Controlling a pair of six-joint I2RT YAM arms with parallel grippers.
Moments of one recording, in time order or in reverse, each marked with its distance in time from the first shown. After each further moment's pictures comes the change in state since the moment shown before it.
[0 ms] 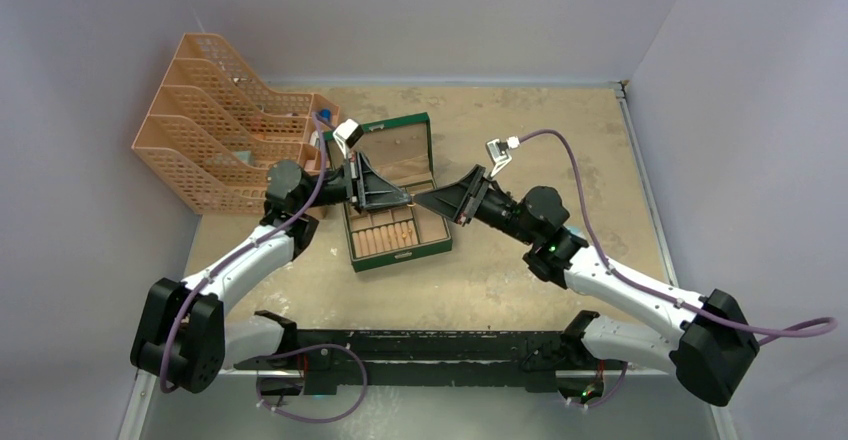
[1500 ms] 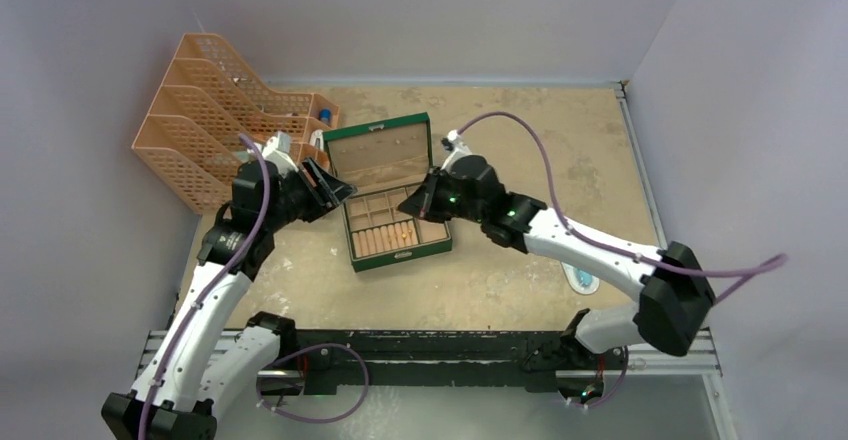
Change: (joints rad) left arm 0.111 -0.393 0.182 -1.301 -0.748 0.713; right arm 0.056 0.260 0.313 -0.613 0.186 -0.266
